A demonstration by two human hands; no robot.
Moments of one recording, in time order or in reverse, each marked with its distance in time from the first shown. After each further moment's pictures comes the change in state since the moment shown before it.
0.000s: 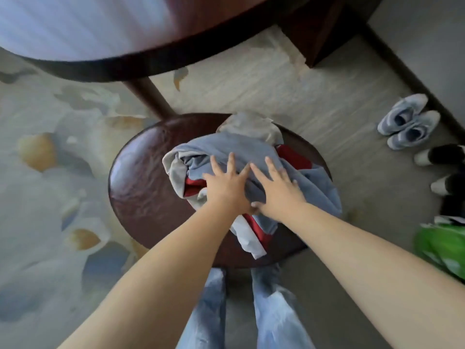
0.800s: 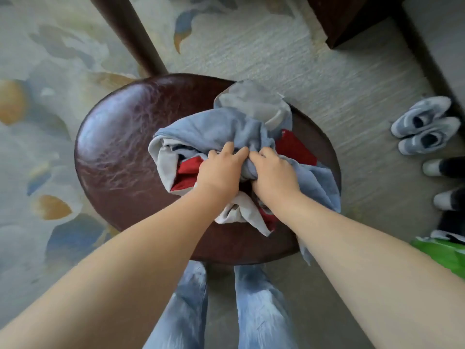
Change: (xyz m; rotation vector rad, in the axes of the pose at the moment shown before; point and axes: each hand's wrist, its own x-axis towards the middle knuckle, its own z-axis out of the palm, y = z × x) left_hand 0.043 -0.003 0.072 -0.250 0.294 0.007; right_hand 0.048 0.005 0.048 -0.031 0.310 -0.123
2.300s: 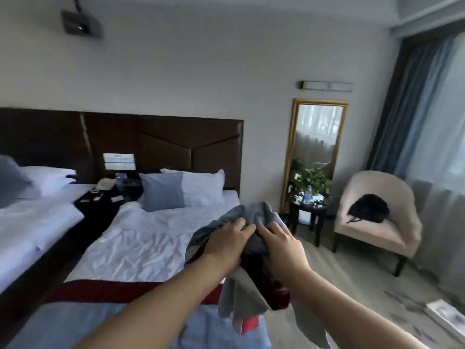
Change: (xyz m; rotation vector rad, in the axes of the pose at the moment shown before) left_hand -0.941 -0.034 -0.281 0.043 0.797 -1.722; right_hand -0.623 -0.662 -0.300 -0.090 -0.007 -2.158
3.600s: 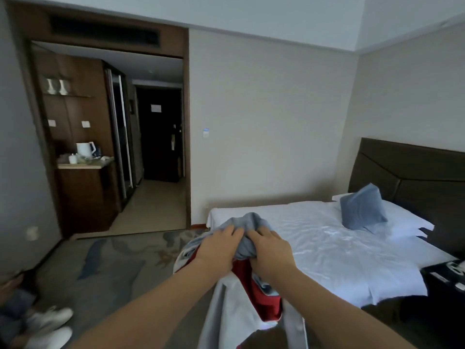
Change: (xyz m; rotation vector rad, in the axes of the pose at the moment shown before) left_hand -0.644 -0.748 -0.226 0.512 -0.117 -1.362; right_hand 0.189 -1.063 0.222 0.489 -0.146 -1.273
